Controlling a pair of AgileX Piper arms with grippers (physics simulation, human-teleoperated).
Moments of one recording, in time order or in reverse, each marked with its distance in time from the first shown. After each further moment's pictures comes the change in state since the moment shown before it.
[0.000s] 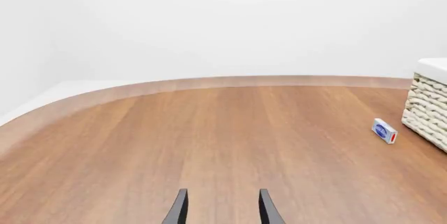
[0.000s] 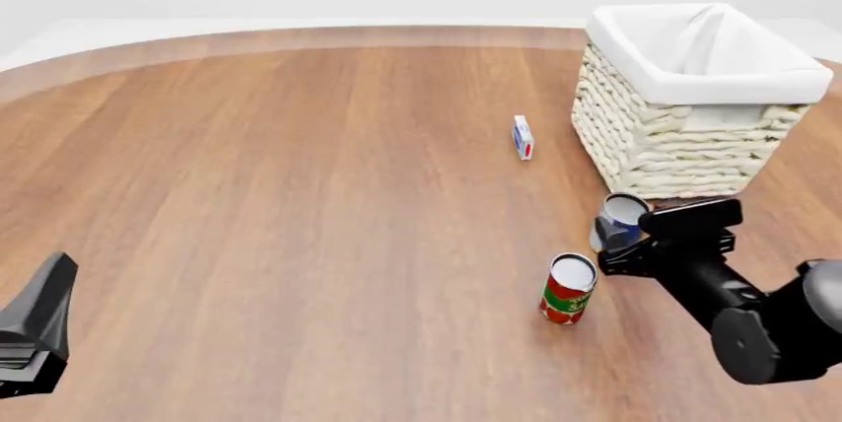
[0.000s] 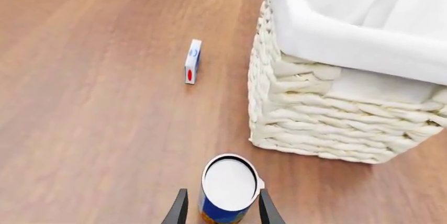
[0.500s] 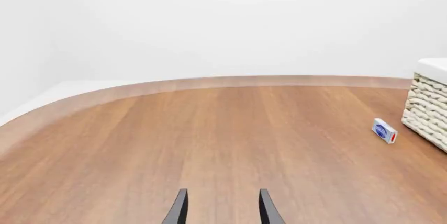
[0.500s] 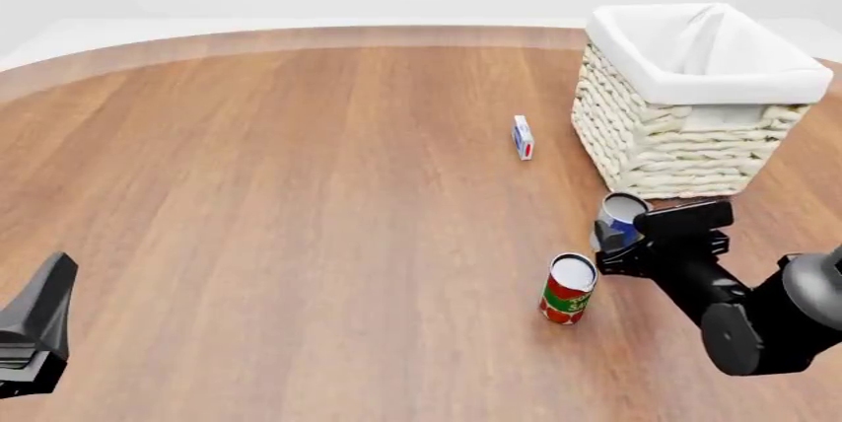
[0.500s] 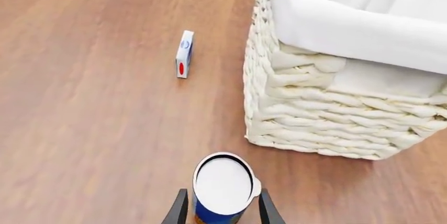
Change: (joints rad) left arm 0.000 0.000 0.000 0.000 0.000; right arm -0.015 0.082 -0.041 -0.017 -0.008
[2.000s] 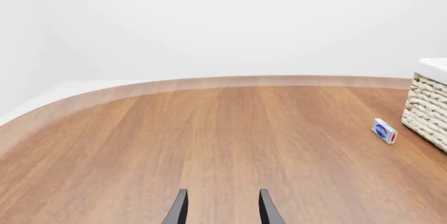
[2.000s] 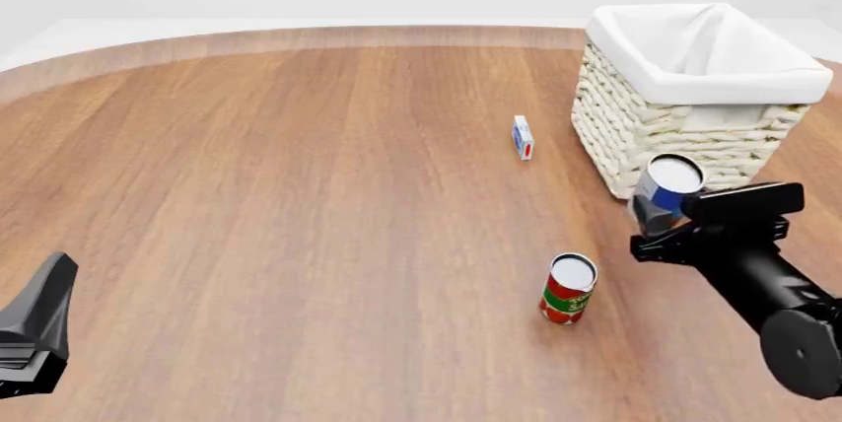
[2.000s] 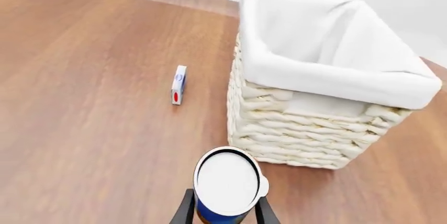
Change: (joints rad) left arm 0.000 0.000 0.000 0.000 0.000; right arm -0.030 -0.368 0.102 0.161 -0.007
